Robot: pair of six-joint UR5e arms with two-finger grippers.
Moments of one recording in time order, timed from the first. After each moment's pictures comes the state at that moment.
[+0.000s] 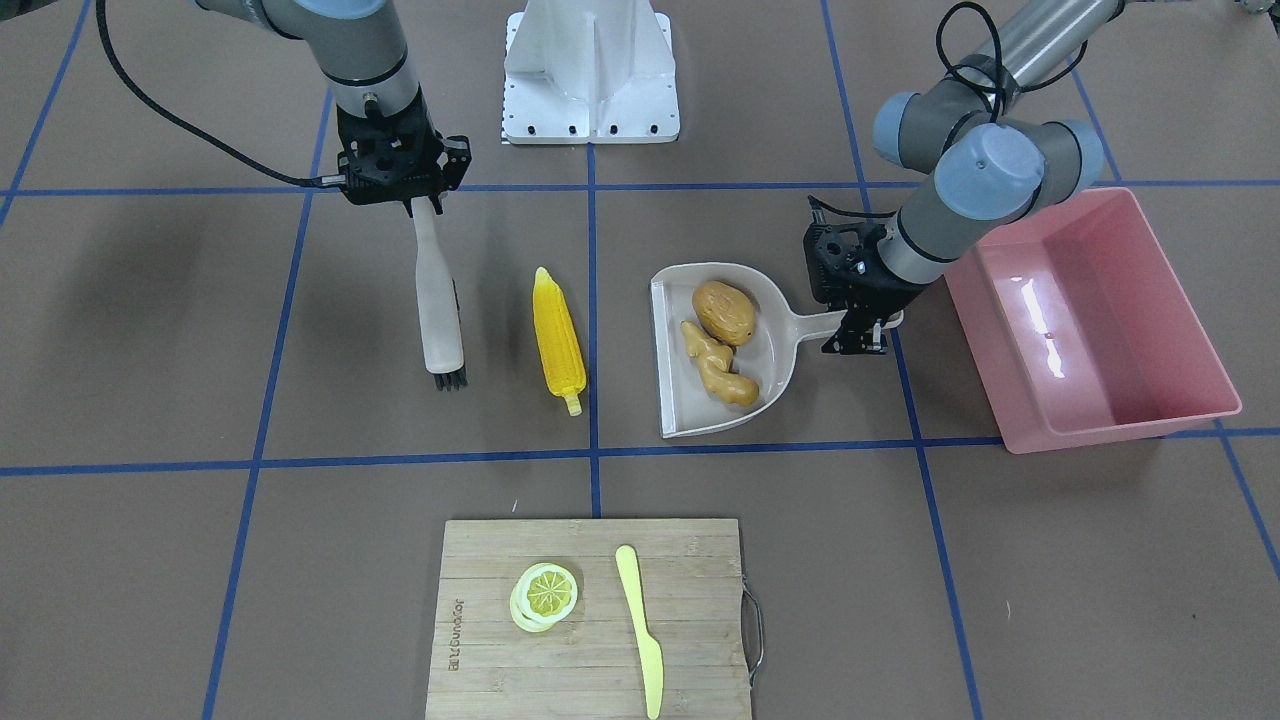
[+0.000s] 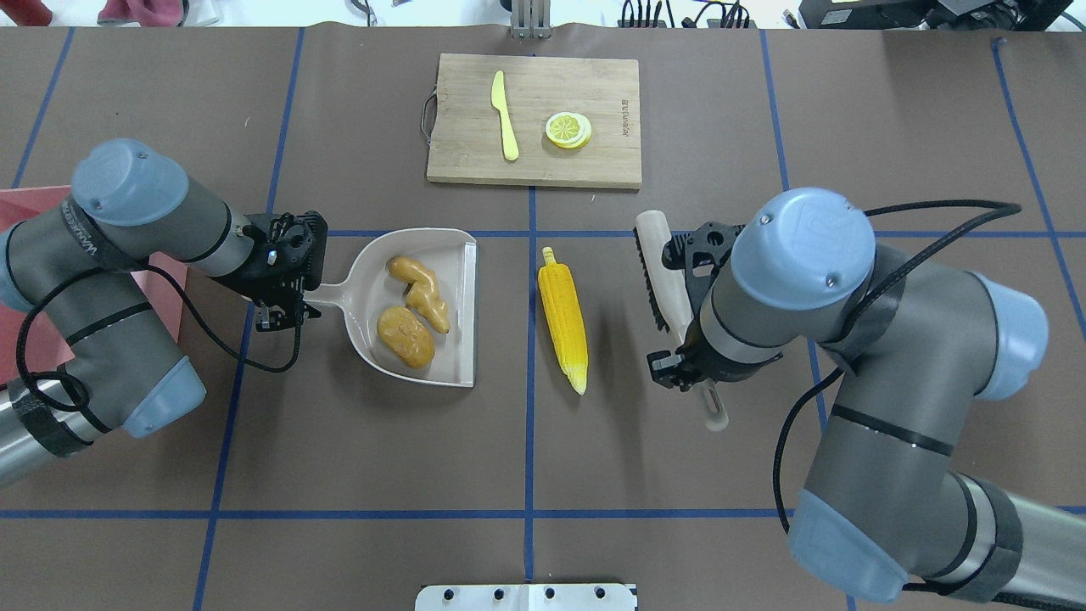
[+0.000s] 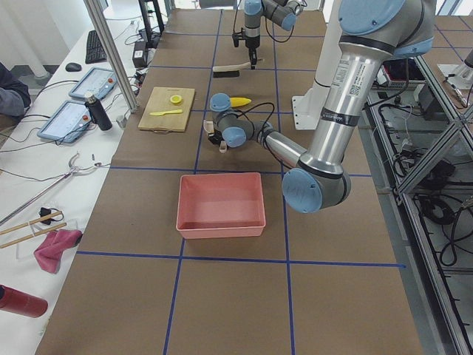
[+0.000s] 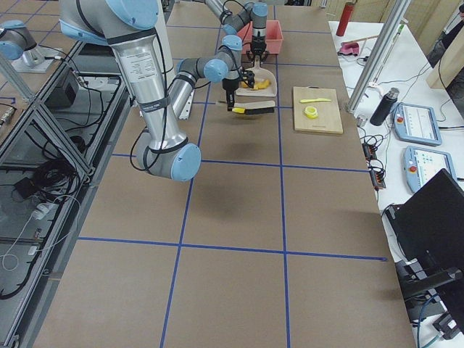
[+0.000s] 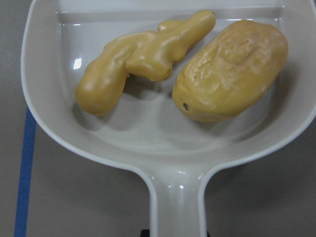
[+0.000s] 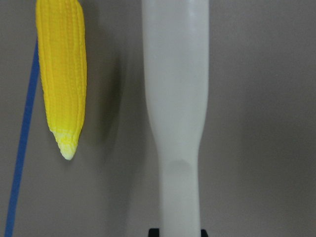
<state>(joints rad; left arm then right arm) -0.74 -1.91 -1.64 -2.02 -2.13 0.46 0.50 -1.13 2.08 -1.86 1.93 1.01</state>
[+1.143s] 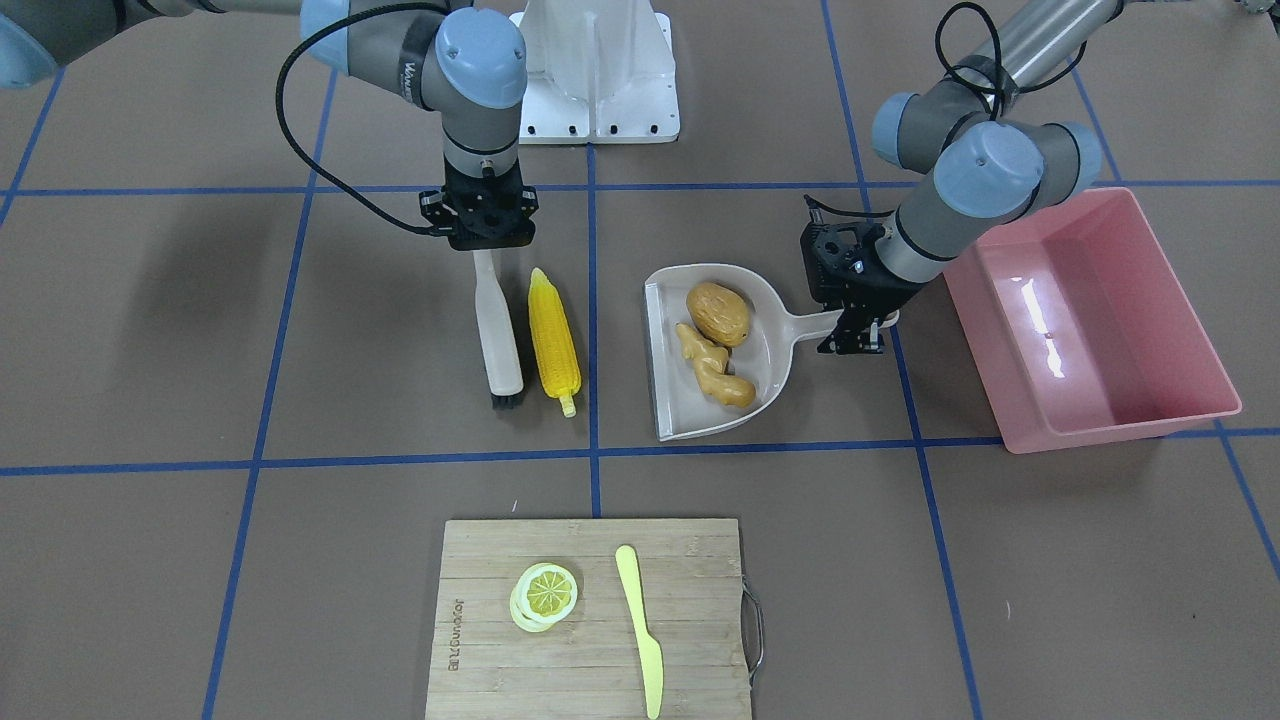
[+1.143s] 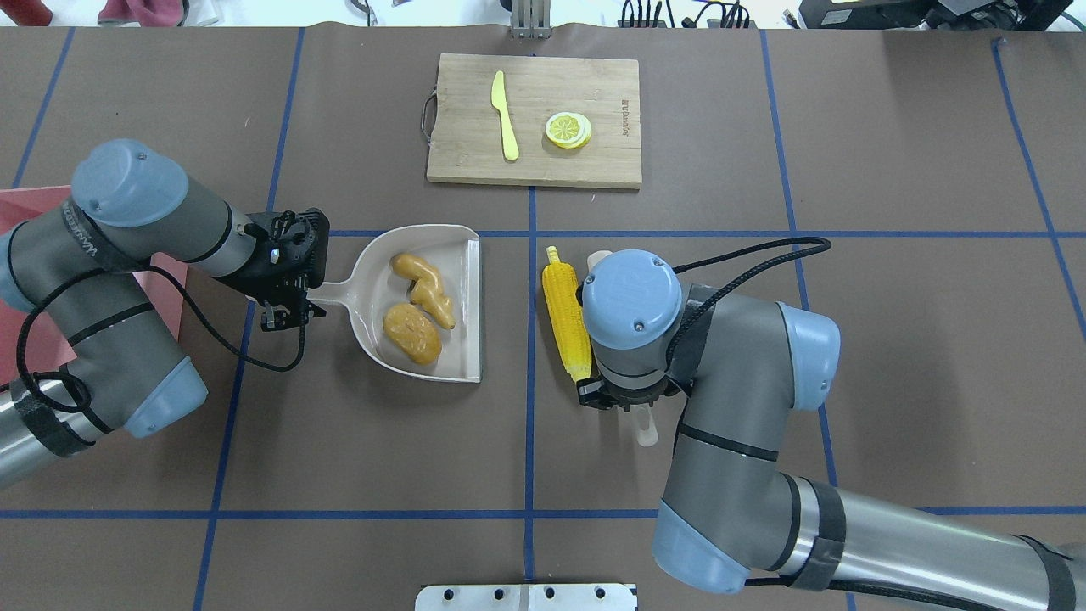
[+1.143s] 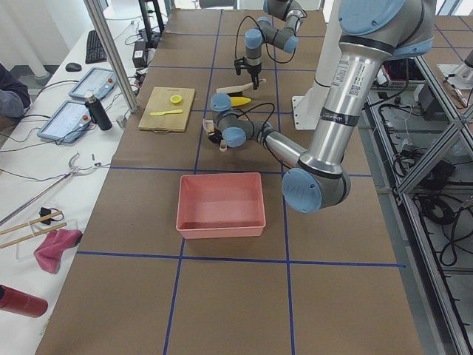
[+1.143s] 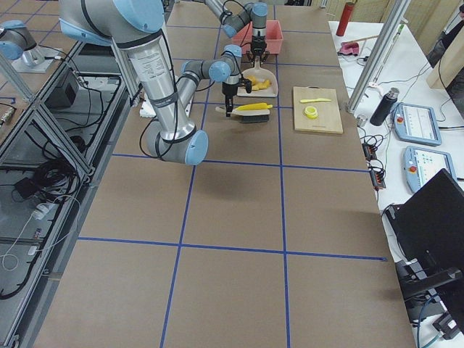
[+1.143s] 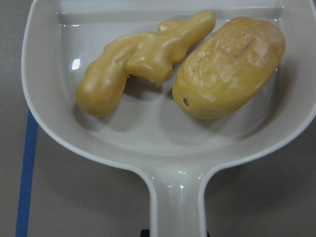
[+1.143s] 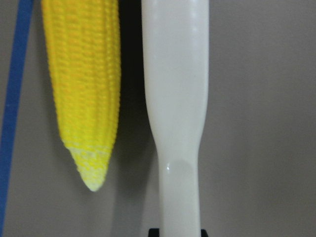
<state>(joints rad) -0.74 -1.91 -1.64 -2.05 -2.13 0.42 0.41 -0.94 1.77 -1.83 1.86 1.05</state>
